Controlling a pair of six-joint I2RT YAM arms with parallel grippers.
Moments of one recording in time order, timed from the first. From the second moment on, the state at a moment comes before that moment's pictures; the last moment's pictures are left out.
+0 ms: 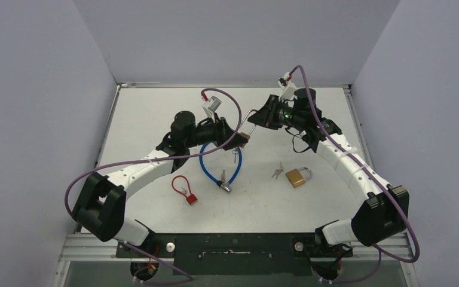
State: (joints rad) left arm -0.58 1.46 0.93 0.45 0.61 -0.64; right arm 0.37 1.40 1.23 -0.25 -0.51 0.57
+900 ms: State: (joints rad) left arm -0.50 1.36 0.90 0.45 0.58 -0.69; right arm 0.30 1.47 1.11 -0.22 -0.36 0.62
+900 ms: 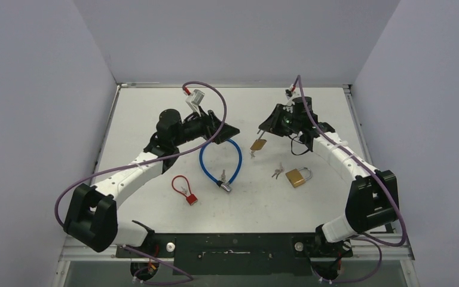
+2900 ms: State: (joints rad) left arm -0.38 1.41 0.94 -0.02 0.21 -0.64; right arm 0.45 1.80 1.38 -0.23 -0.13 0.43
